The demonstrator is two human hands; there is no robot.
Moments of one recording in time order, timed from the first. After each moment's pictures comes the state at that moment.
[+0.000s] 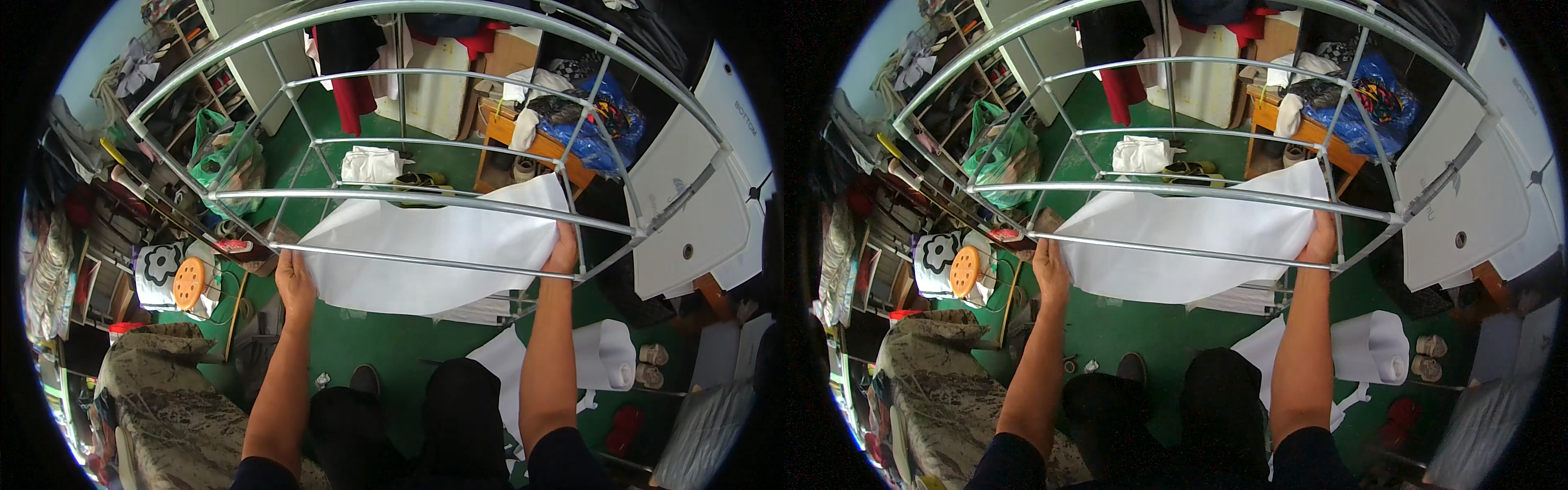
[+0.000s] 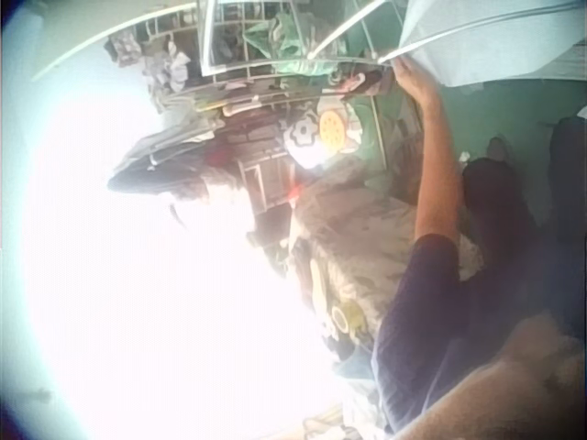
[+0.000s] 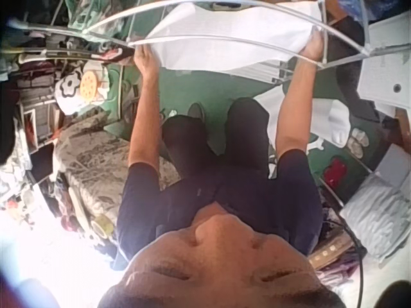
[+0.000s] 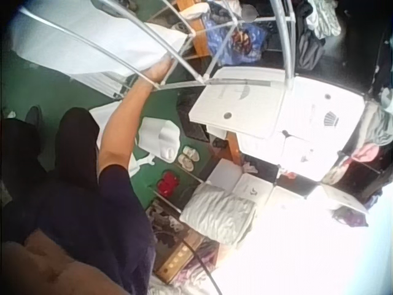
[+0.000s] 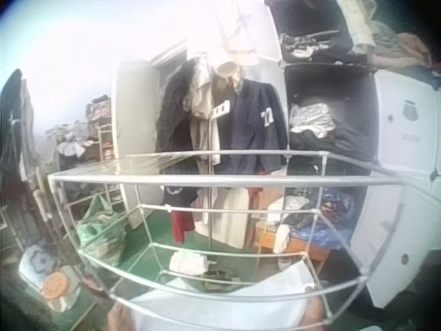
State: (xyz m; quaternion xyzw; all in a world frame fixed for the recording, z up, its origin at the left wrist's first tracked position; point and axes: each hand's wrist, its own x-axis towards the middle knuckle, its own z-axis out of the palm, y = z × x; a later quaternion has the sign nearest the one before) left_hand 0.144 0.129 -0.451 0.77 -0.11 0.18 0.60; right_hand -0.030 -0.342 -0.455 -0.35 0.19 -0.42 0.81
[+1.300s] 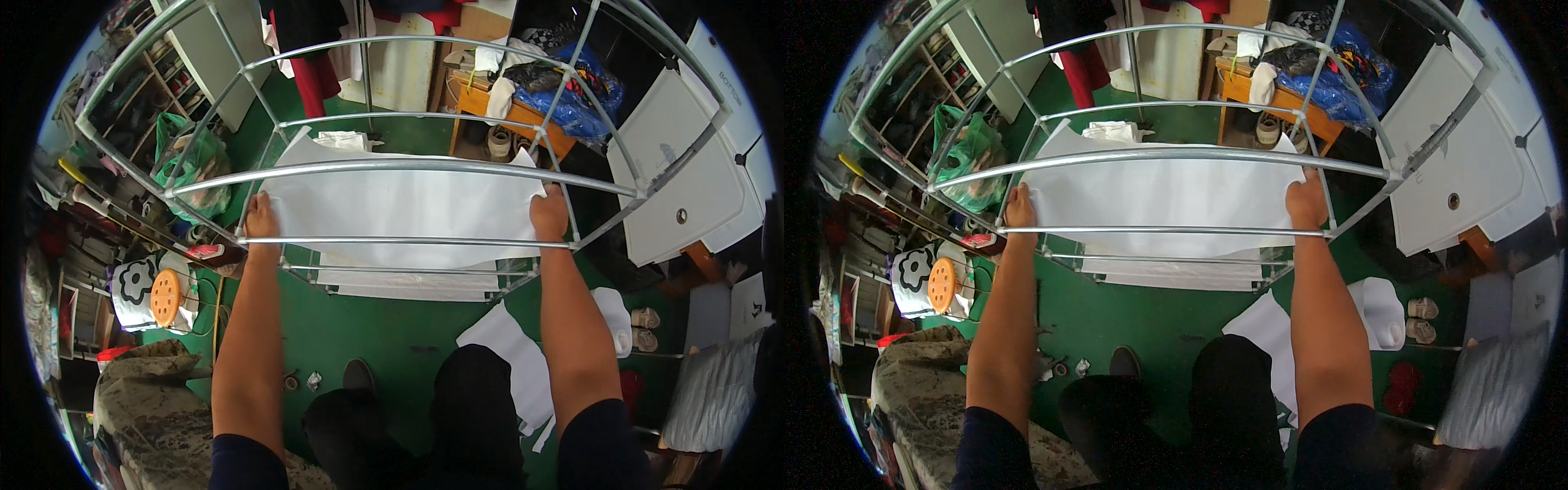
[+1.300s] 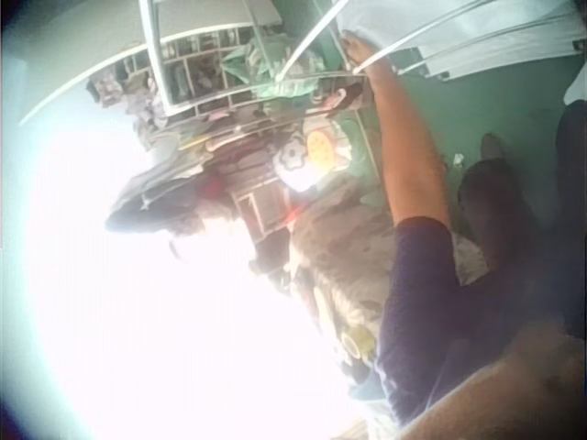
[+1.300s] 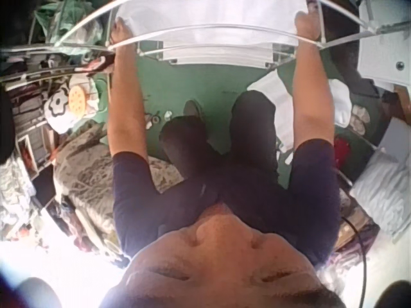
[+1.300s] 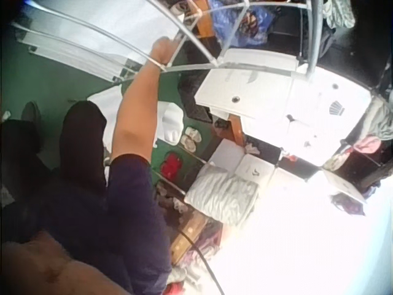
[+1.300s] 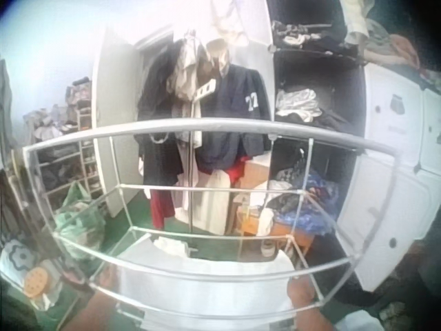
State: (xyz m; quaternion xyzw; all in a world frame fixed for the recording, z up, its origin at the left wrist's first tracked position) left_hand 0.280 0.107 -0.466 0.82 -0.01 0.09 0.56; right_hand -0.023 -0.371 -0.465 -0.80 0.51 -0.25 0.21
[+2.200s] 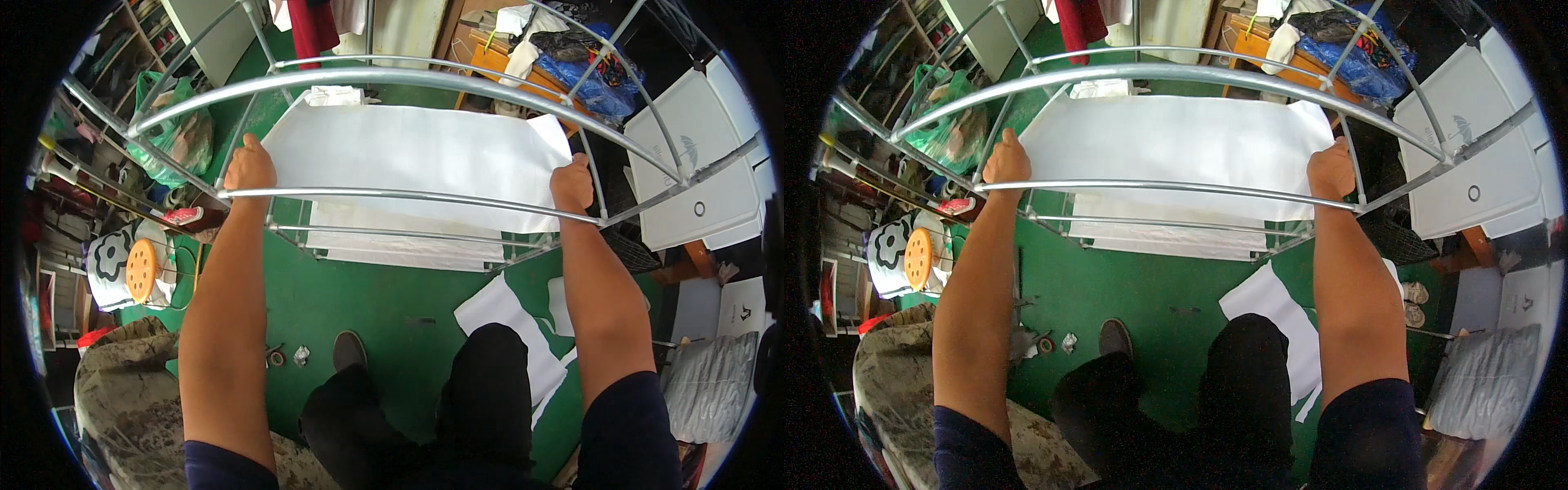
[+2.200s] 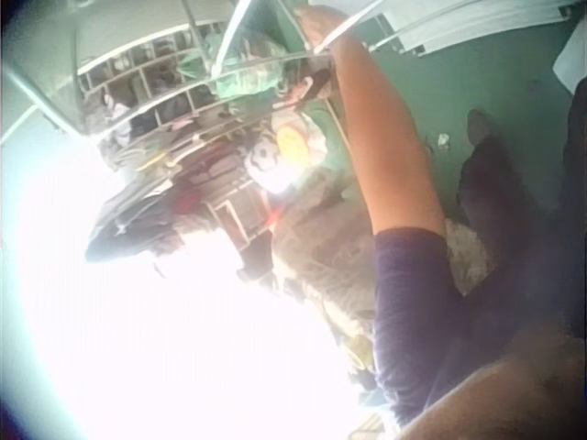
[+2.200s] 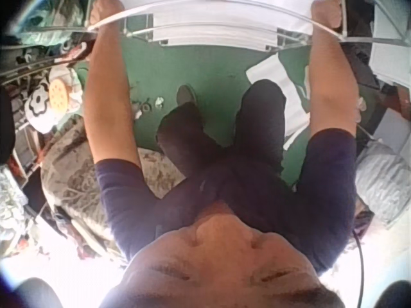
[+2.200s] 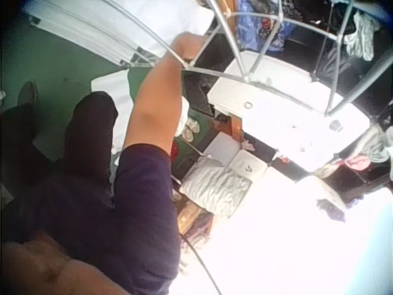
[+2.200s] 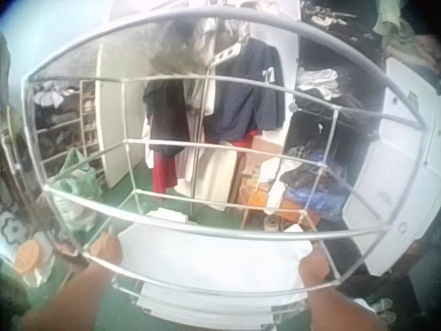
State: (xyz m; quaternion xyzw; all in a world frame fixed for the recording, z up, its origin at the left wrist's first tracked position) left_hand 0.286 0.099 -0.444 0.99 -0.04 0.10 0.07; right_hand -0.011 -0.347 -0.448 -0.79 0.58 -0.21 0.03
